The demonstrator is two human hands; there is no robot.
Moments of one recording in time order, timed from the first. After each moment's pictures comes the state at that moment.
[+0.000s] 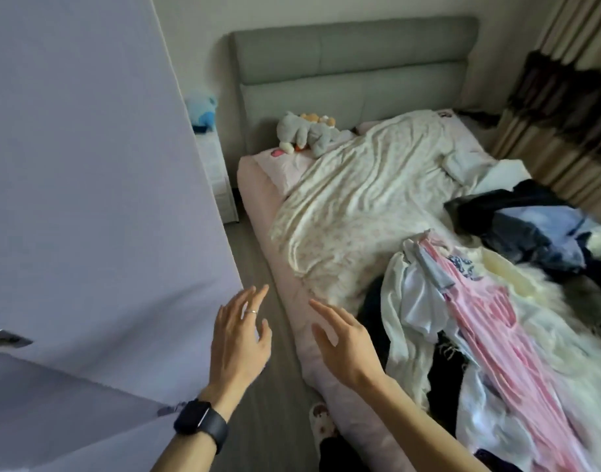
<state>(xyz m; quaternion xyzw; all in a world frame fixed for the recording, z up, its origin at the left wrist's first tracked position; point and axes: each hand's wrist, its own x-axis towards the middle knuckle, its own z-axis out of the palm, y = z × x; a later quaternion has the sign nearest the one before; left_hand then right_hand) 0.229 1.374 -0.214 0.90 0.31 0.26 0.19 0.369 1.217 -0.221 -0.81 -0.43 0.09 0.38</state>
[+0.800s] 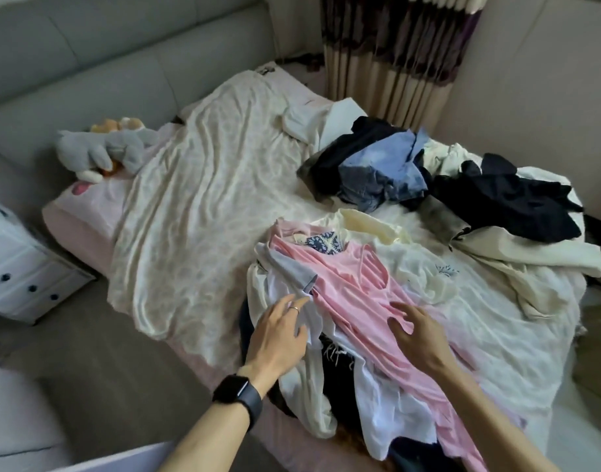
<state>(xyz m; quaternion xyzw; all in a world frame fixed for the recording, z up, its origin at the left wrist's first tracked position) 0.578 1.173 -0.281 0.94 0.05 -0.09 0.32 0.619 0.893 -0.293 -0.94 0.01 0.11 0.32</state>
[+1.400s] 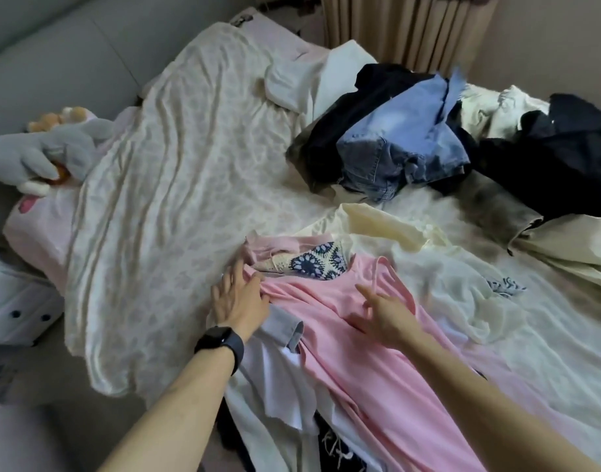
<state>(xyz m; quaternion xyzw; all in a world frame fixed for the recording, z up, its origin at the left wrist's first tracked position) 0.822 1.207 -0.404 0.98 0.15 -0.14 0.01 0.848 0.933 -0.469 -0.94 -0.10 0.27 0.20</state>
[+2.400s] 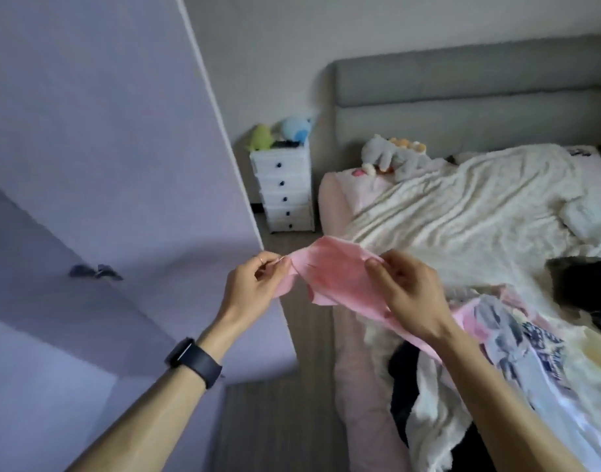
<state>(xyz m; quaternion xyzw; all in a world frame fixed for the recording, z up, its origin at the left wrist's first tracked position) 0.301 1.334 -0.086 0.77 0.40 0.31 0.39 0.513 1.178 -0.083 -0.72 -0.48 0.11 0.48</state>
